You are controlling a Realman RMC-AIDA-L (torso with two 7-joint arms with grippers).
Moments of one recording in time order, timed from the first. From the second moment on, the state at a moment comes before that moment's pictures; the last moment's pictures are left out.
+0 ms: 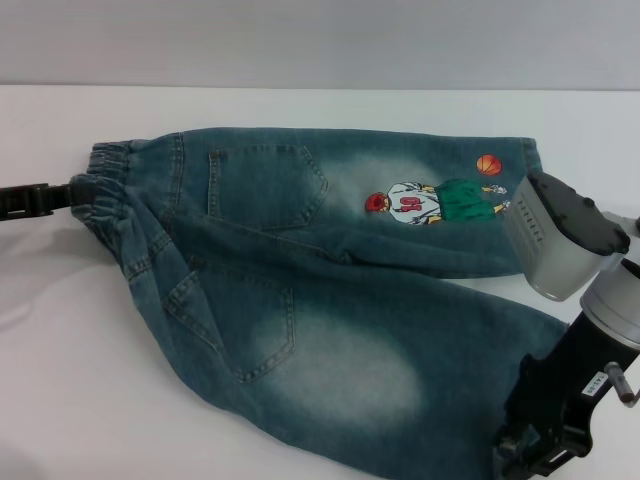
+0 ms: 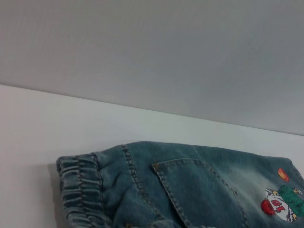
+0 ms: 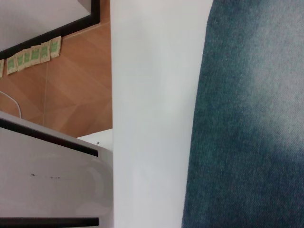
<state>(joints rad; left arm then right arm) -0.53 -1.99 0.43 0.79 2.26 1.46 -1.99 0.82 2.08 -1.20 -0.74 -2.57 -1.78 1.77</state>
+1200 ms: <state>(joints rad) -0.52 -1.98 0.43 0.79 2.26 1.45 -1.99 0.82 2.08 -1.27 -0.74 -2.55 -1.81 1.78</state>
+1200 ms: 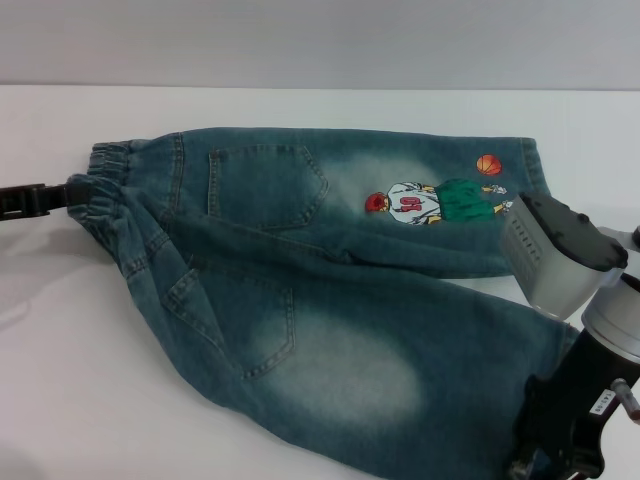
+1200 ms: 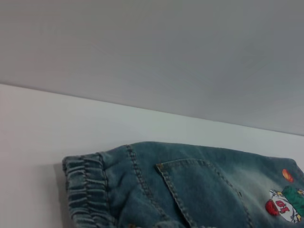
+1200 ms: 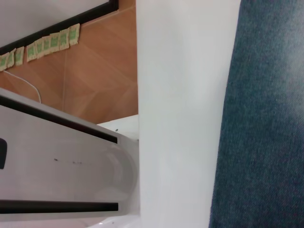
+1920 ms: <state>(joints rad) -0.53 -1.98 0.43 0.79 2.26 1.44 -1.99 0.81 2.07 -1.26 -0.75 -2.52 -1.78 1.77</state>
